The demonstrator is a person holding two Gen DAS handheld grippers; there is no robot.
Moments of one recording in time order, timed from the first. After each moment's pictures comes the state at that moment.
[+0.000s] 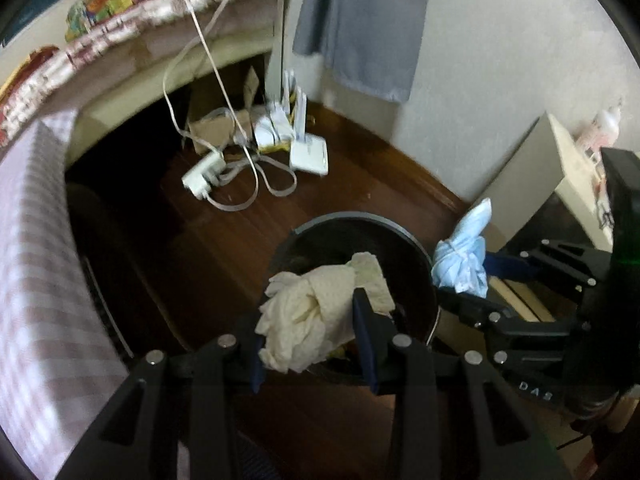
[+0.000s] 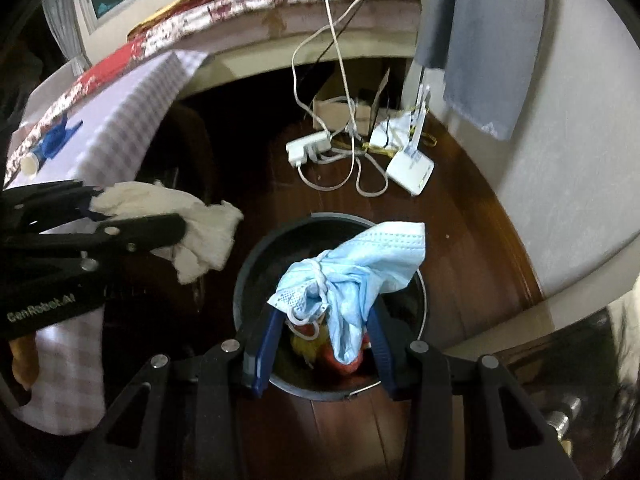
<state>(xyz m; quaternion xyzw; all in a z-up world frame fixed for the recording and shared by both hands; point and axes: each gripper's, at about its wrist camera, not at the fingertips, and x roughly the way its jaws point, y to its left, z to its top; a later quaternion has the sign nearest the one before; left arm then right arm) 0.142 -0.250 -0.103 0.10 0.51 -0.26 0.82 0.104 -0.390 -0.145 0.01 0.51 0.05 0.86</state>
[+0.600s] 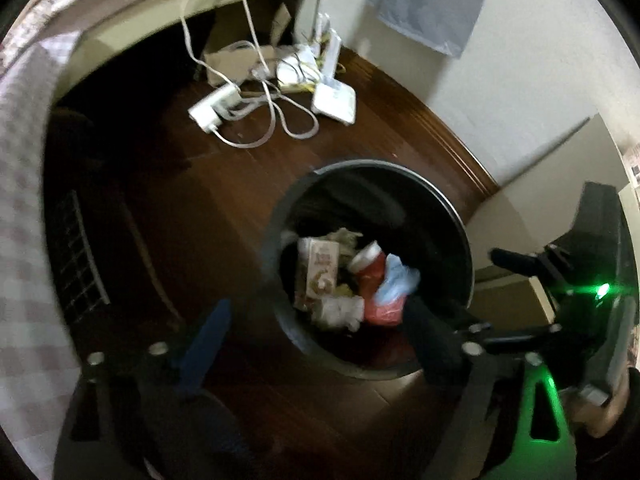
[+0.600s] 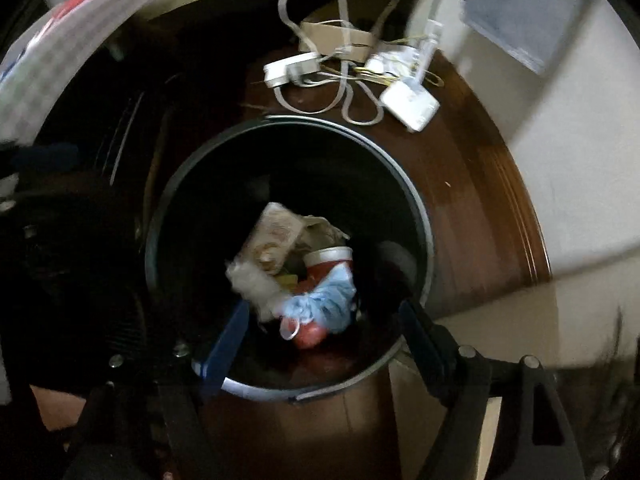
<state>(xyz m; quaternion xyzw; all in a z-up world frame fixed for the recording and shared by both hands) 0.152 -0.244 -0.148 0.07 0.57 -0.20 0.79 0.124 -0.411 -0.234 -0.01 0.59 0.03 0.81</state>
